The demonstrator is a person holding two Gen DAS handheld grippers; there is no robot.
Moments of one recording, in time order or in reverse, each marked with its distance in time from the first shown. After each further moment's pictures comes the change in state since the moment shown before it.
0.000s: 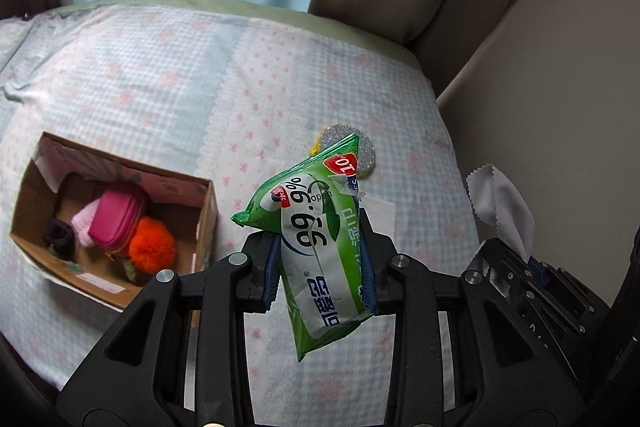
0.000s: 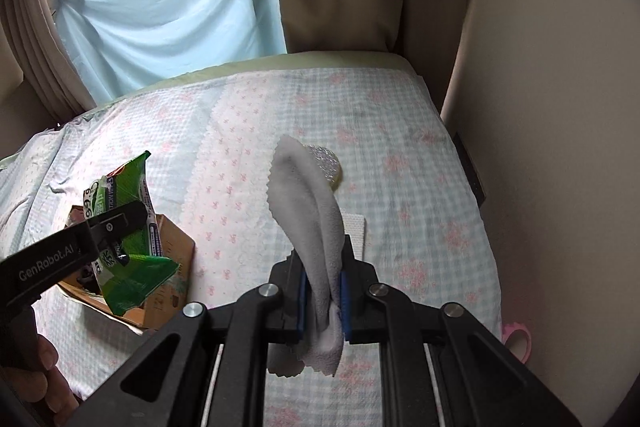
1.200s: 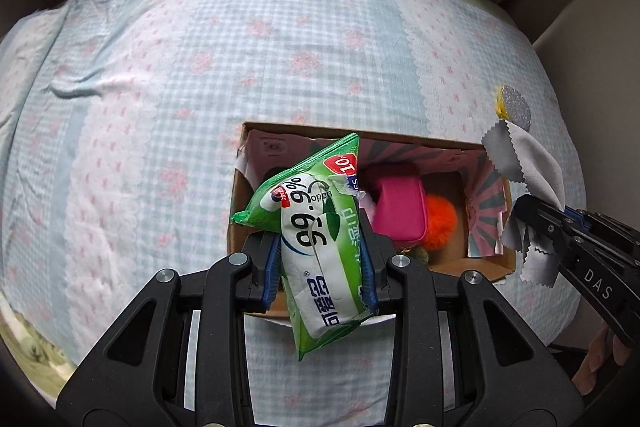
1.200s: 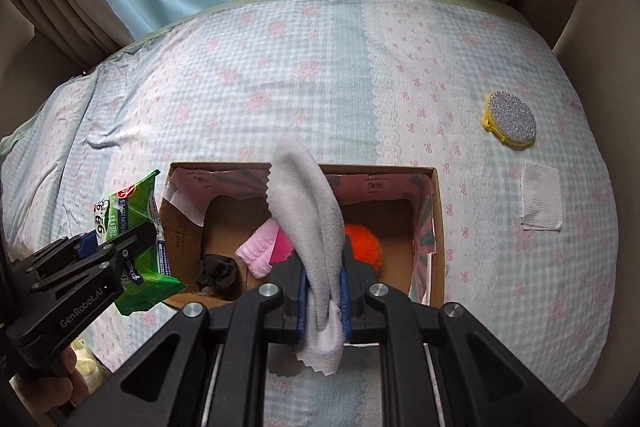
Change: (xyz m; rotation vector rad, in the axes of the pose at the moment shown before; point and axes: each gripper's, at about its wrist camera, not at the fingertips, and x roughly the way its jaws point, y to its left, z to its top) left arm -0.008 0.321 0.036 0.100 0.240 0.138; right arm 0.086 0.303 -0.002 0.007 0.301 0.080
